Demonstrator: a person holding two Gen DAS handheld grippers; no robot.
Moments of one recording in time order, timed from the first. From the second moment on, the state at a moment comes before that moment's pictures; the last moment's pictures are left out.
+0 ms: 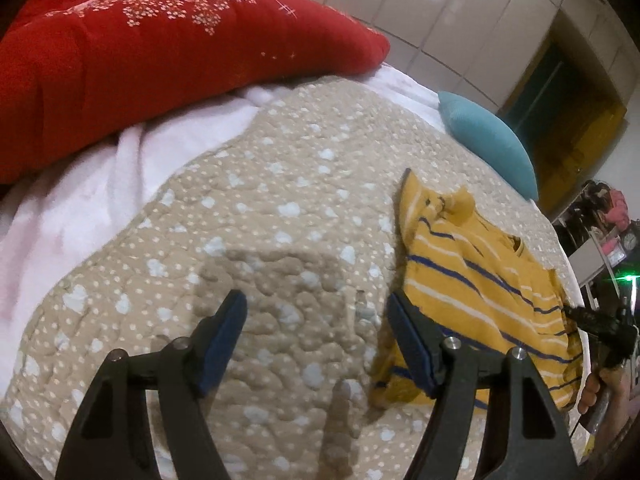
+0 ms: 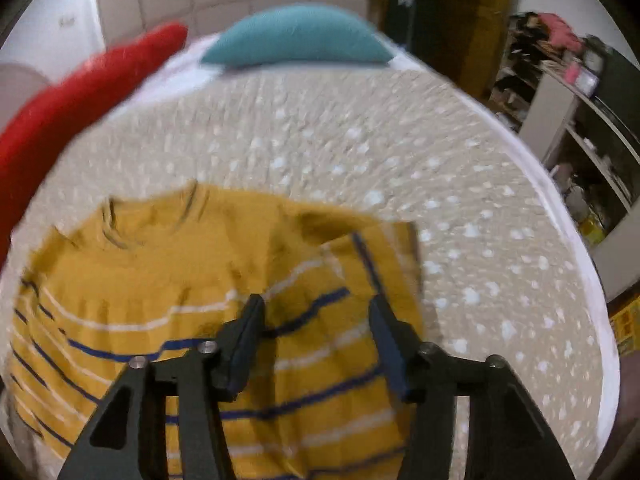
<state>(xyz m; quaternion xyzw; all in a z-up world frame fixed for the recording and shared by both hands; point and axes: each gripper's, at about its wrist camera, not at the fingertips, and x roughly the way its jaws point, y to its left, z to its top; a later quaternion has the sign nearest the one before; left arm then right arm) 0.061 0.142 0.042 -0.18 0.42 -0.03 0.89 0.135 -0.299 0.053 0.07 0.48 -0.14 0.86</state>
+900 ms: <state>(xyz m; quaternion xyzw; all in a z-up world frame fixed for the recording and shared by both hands) 0.054 0.176 0.036 -0.21 0.42 0.02 0.88 0.145 -0.123 0.077 0.00 0.48 0.01 0.88</state>
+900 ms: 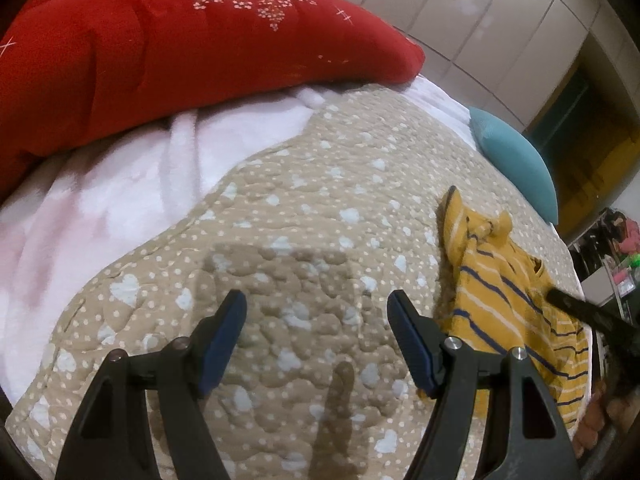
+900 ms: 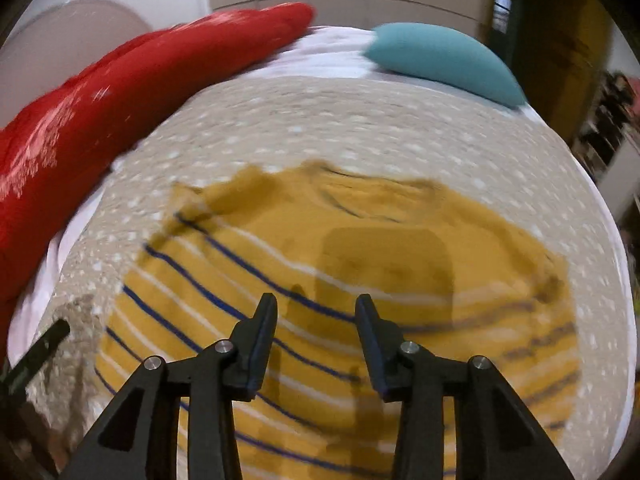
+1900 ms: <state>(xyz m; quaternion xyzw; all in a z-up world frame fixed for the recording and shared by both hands) 0.056 0.203 0.035 -0.20 0.42 0.05 0.88 0.099 -0.012 0.082 -0.14 0.45 0.15 0.87</state>
